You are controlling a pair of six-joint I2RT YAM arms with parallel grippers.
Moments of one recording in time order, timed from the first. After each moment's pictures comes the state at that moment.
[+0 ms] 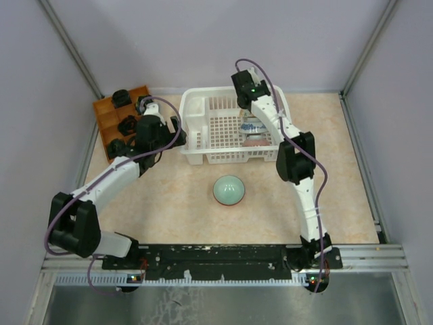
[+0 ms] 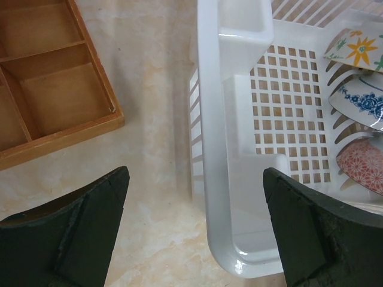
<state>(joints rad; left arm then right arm) -0.37 1.39 0.95 -0.02 -0.17 -0.43 0.43 2.37 2.32 -0.83 0.80 -0.12</state>
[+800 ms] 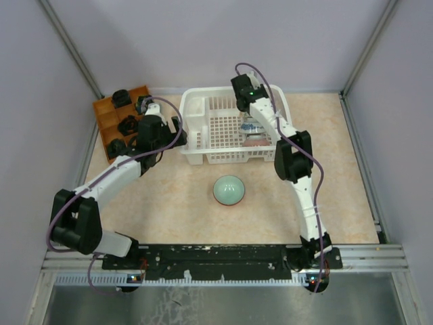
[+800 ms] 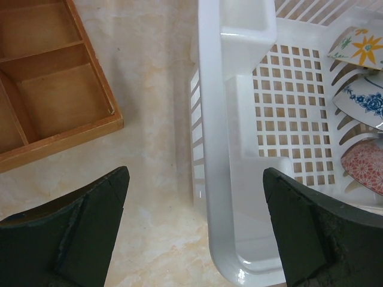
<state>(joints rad) -0.37 1.42 0.95 0.00 -0.17 -0.42 0.42 2.43 2.31 -0.78 0.86 -0.14</state>
